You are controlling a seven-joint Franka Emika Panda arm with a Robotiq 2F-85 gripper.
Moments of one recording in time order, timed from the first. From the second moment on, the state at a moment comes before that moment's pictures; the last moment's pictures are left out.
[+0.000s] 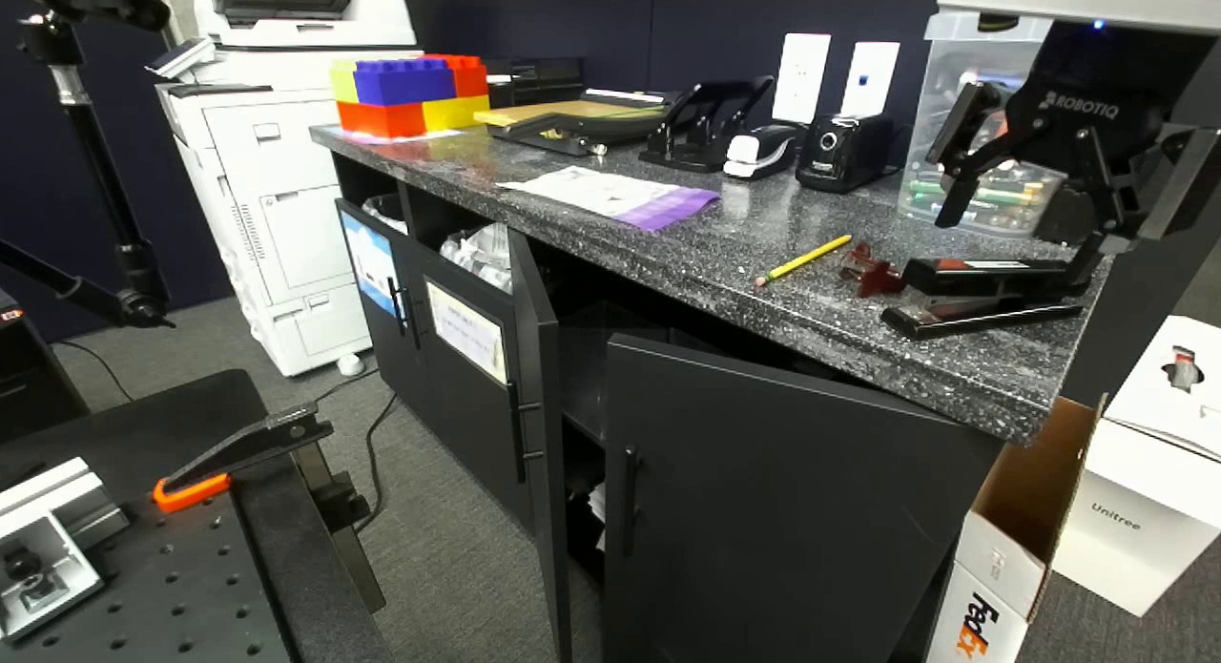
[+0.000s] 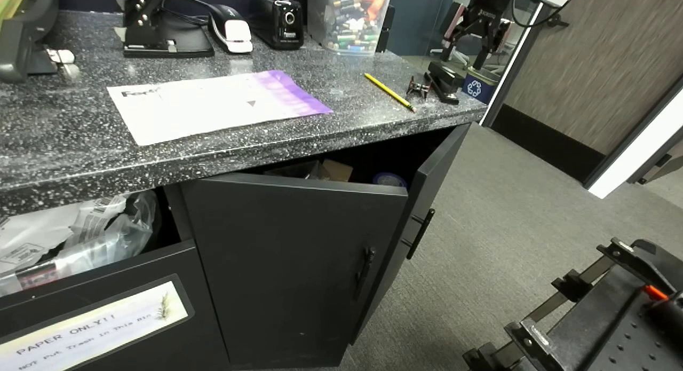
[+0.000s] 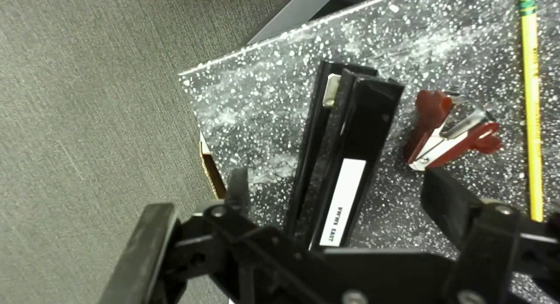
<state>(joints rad) -0.20 1.11 -0.04 -0.74 0.12 1.83 0.01</state>
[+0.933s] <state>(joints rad) -0.16 1.24 -0.06 -0.57 0.12 1.79 0.09</state>
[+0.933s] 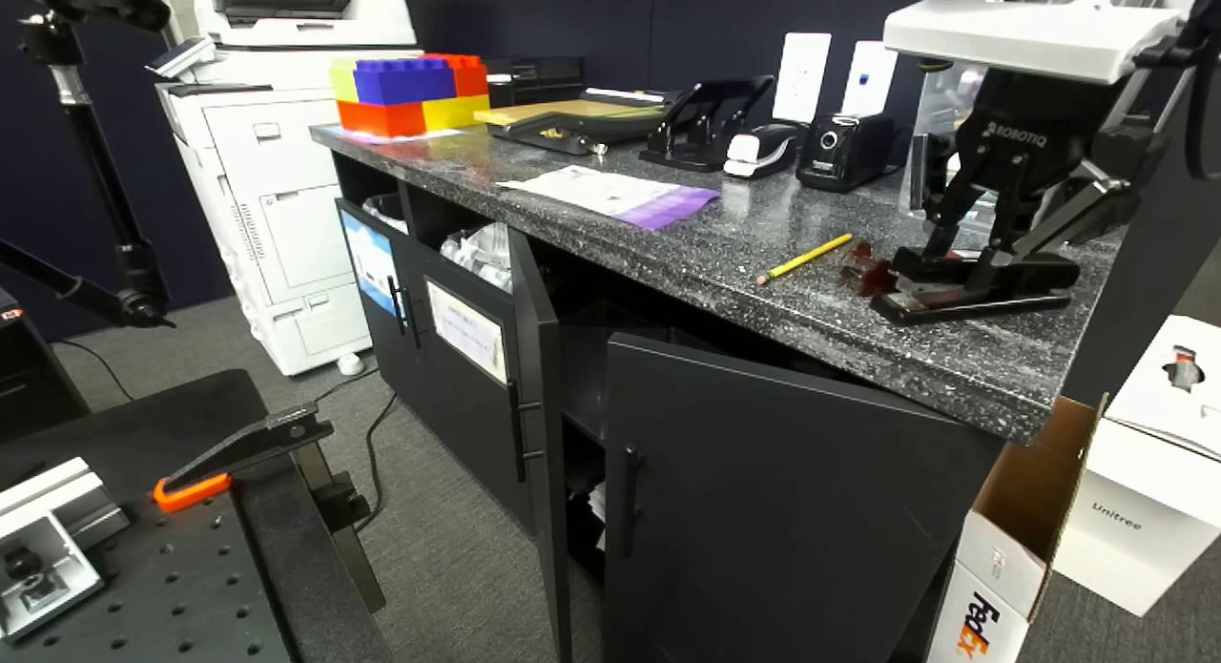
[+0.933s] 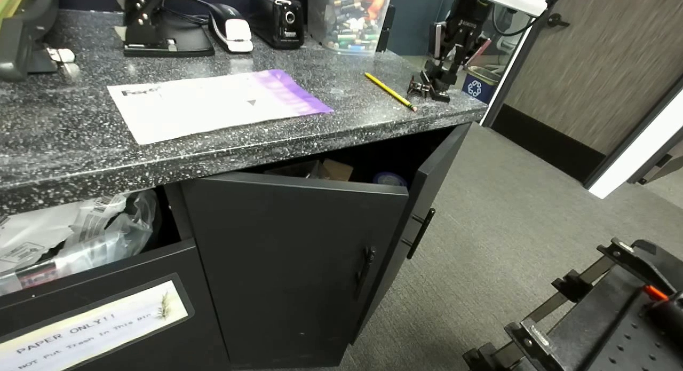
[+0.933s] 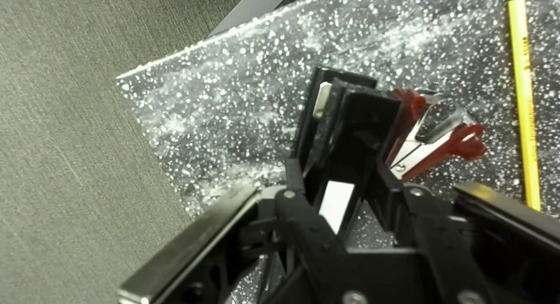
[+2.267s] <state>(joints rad) 0.17 1.17 -0.07 -0.50 0.05 1.57 0.17</state>
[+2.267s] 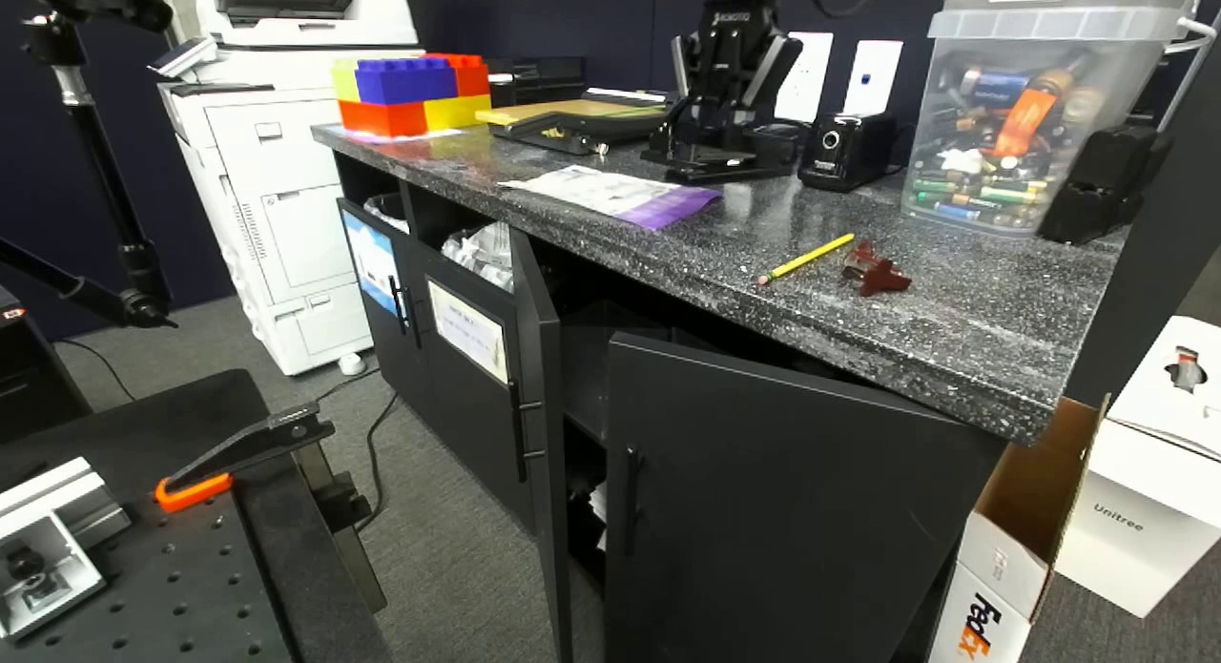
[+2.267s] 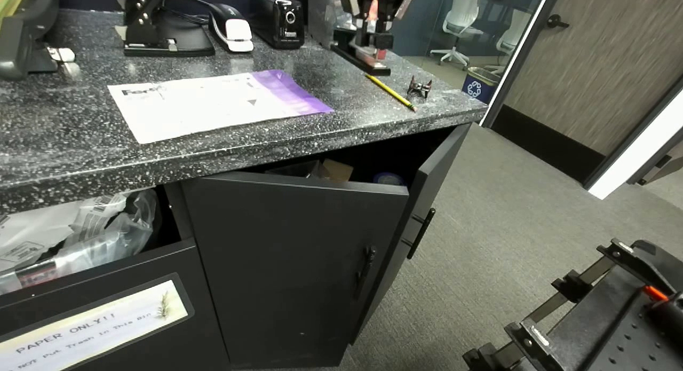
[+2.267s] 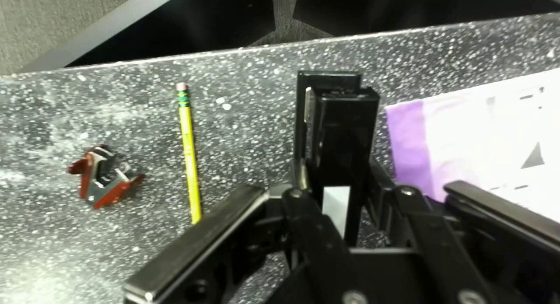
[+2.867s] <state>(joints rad) 0.21 1.22 -0.08 -0.50 0.03 1.58 0.09</state>
